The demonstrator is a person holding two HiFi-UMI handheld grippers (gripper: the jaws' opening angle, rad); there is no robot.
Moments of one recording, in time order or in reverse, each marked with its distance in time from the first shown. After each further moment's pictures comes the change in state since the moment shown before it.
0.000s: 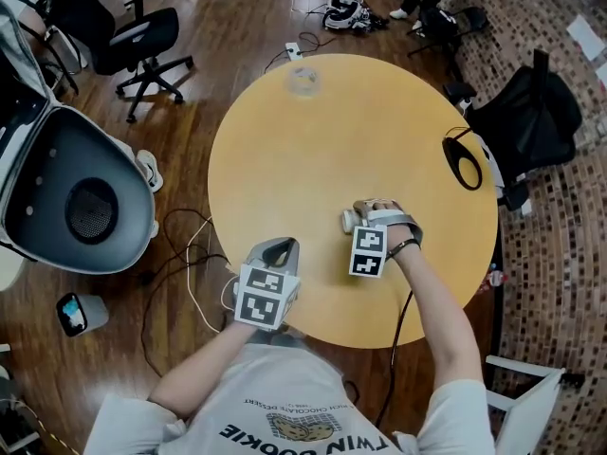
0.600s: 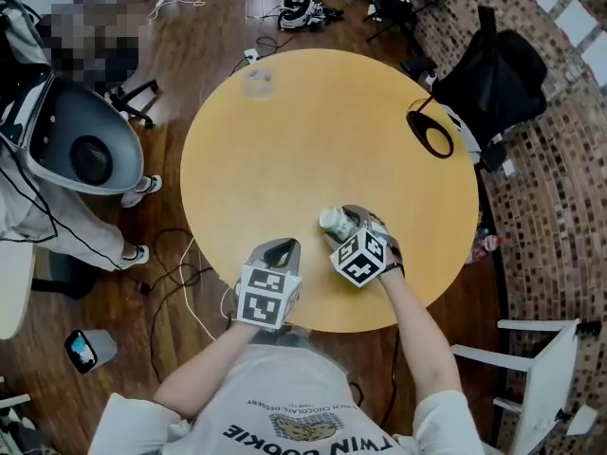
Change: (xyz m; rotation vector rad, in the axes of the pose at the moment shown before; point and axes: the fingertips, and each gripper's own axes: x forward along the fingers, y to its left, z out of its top) left arm 0.001 -0.064 0.005 0.087 0.016 -0.120; right arm -0.069 0.020 0.002 0.799 -0.289 -0.128
